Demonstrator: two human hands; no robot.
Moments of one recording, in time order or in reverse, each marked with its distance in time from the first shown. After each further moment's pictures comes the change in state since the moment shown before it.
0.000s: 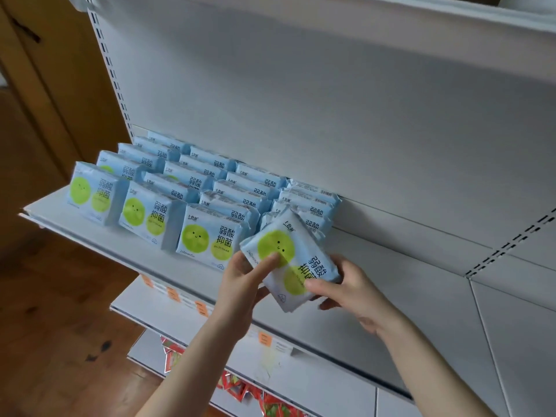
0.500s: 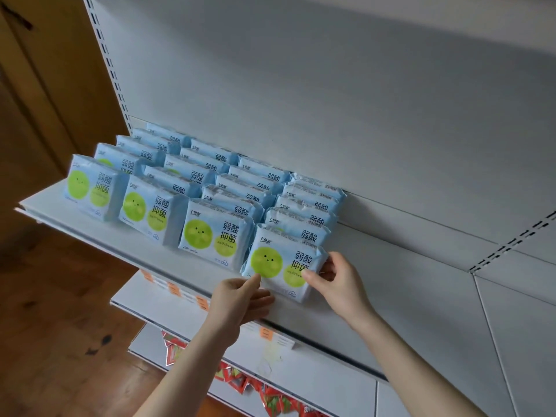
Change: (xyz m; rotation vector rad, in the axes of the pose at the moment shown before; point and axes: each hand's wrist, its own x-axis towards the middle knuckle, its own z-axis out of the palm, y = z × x) left_hand 0.011 -0.025 -0.033 0.185 0.215 -0.307; right_hand 0.037 0.049 0.015 -0.276 0.302 -0.117
